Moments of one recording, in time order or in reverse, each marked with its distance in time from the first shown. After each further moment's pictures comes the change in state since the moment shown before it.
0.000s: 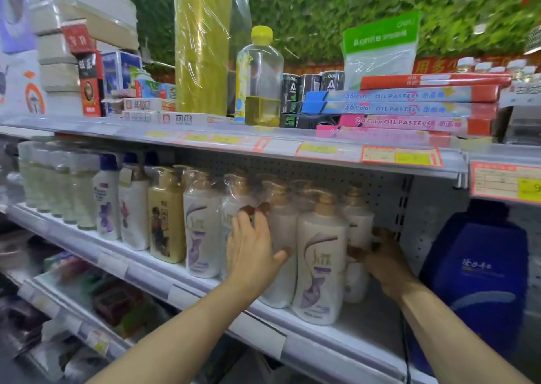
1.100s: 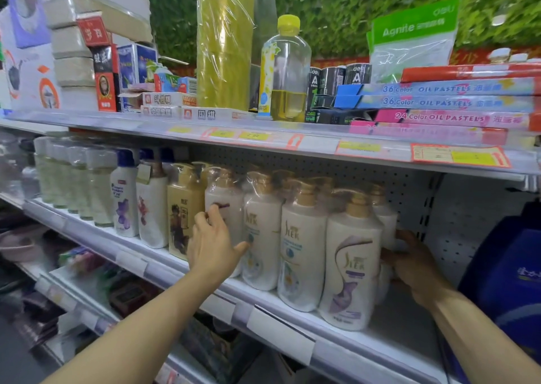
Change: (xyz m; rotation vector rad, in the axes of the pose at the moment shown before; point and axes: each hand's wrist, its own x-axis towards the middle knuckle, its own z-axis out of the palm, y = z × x) left_hand 0.024 -0.102 -0.010 -0.036 0.057 -0.238; right_hand 0.005 0.009 0.008 0.002 0.011 0.055
